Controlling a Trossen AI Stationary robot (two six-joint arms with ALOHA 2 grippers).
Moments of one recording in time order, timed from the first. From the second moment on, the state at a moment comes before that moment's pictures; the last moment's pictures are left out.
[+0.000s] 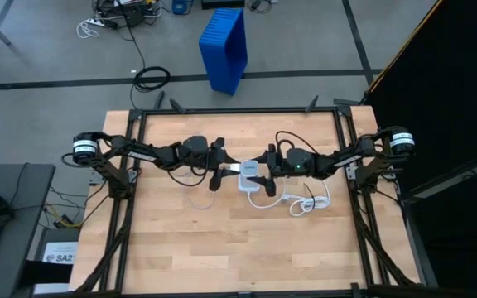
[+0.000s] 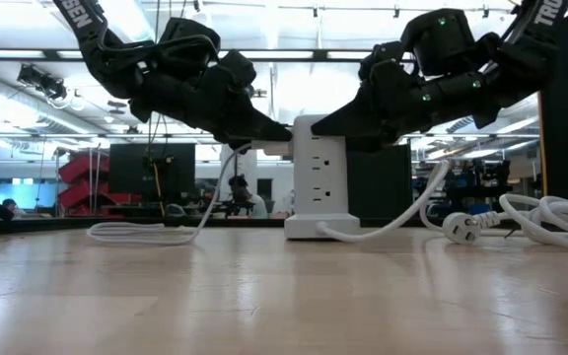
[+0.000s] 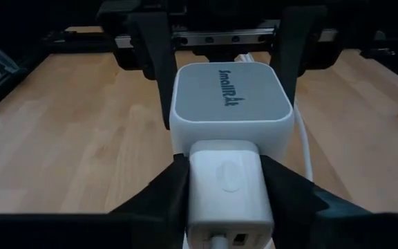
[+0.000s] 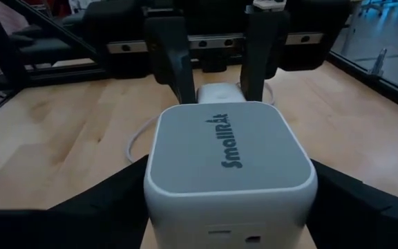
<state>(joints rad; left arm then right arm) 0.23 1.58 0.66 0.61 0.28 0.08 -0.07 1.60 0.52 0.85 -0.02 0.08</state>
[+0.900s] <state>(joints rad) 0.22 1.58 0.66 0.61 0.28 0.13 -0.07 1.60 0.52 0.83 -0.07 0.02</state>
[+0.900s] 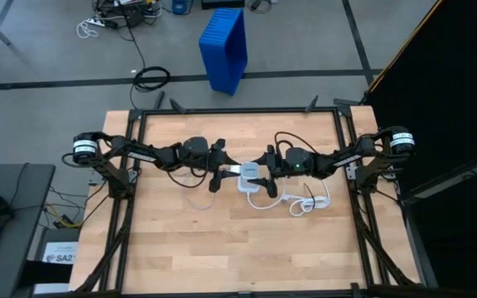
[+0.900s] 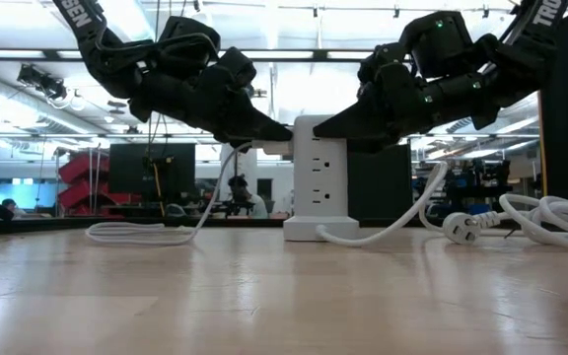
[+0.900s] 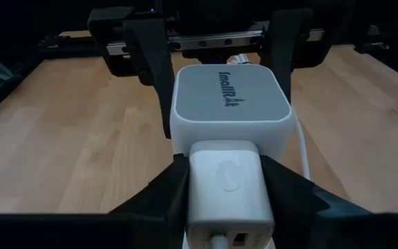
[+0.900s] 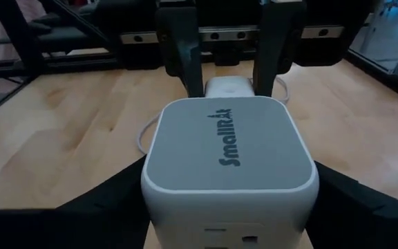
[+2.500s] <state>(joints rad) 0.11 1.31 0.66 0.32 0.12 0.39 -0.01 1.47 0.52 0.82 -0.02 0.07</state>
